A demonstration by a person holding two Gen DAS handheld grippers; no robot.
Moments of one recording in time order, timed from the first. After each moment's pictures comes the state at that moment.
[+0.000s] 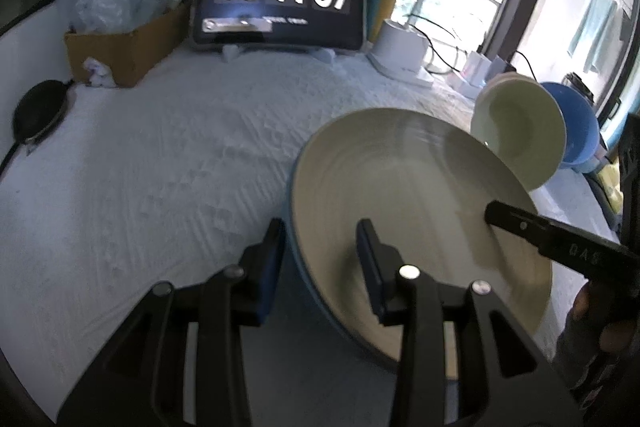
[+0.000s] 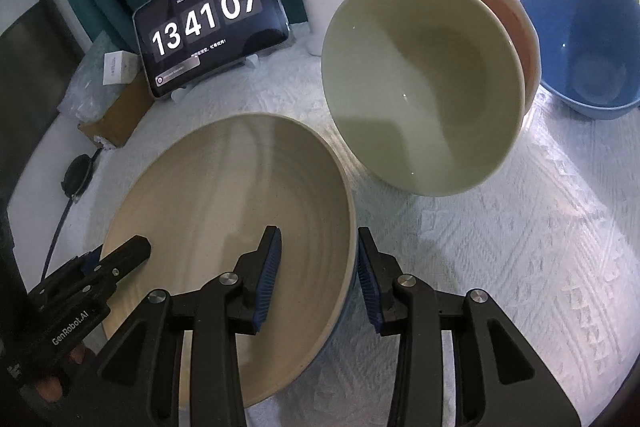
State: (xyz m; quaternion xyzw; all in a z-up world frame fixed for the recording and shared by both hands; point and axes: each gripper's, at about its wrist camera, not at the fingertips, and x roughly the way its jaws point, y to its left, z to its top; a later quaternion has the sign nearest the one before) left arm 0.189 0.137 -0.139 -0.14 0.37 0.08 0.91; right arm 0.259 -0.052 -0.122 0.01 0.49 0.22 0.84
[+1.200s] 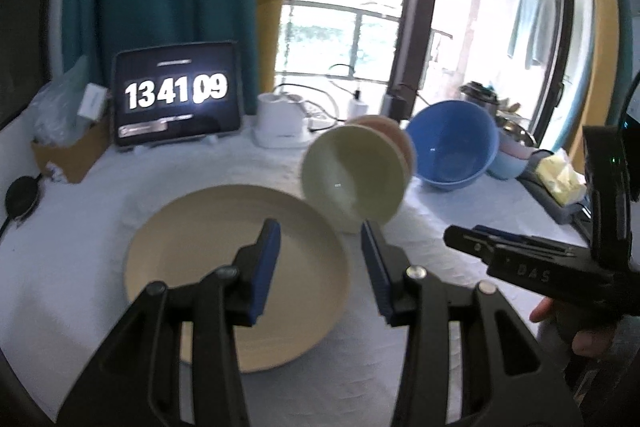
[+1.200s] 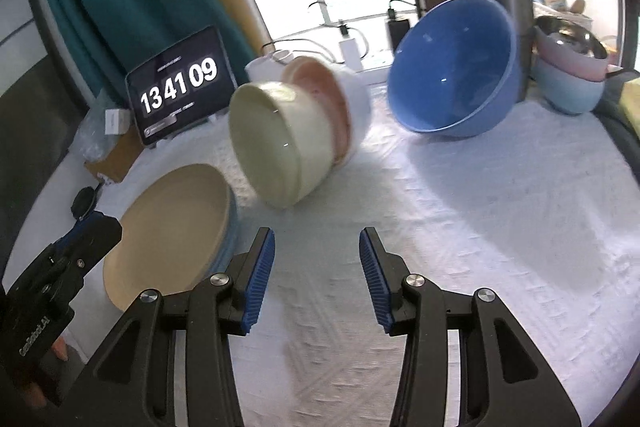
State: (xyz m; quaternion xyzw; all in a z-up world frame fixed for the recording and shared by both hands) left arm 0.171 -0.015 -0.069 -0.07 0.27 0.01 0.96; right arm 0.227 -0.176 -0.070 0.04 0.42 0.19 0.89
